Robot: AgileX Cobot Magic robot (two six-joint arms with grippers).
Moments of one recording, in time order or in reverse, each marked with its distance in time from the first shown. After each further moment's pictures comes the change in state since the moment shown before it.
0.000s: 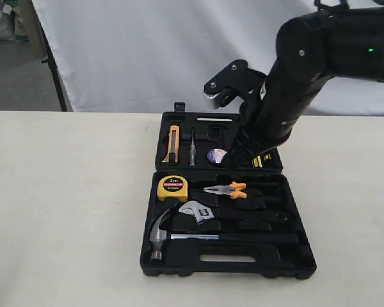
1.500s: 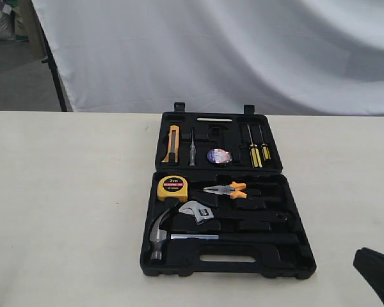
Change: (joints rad) left arm 0.000 0.000 0.000 0.000 0.000 0.000; right arm -0.004 -1.392 1.415 0.335 -0.916 0.216
